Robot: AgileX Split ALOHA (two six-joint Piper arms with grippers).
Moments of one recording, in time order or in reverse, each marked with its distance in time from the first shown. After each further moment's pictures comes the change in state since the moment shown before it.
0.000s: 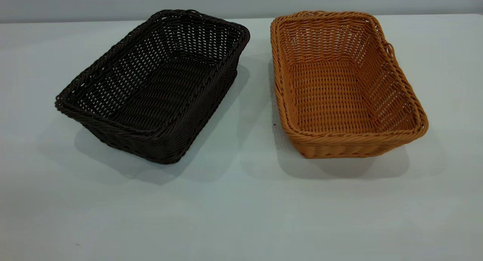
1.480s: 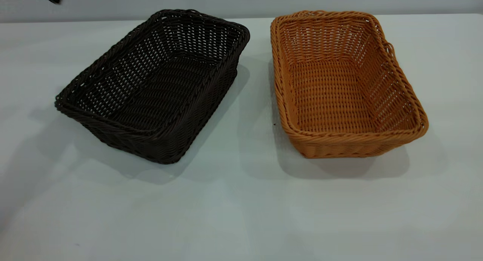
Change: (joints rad) left arm -0.065 1.887 -0.694 -0.076 -0.822 0.212; right arm 0.000 0.332 -0.039 -0.034 -0.150 0.121
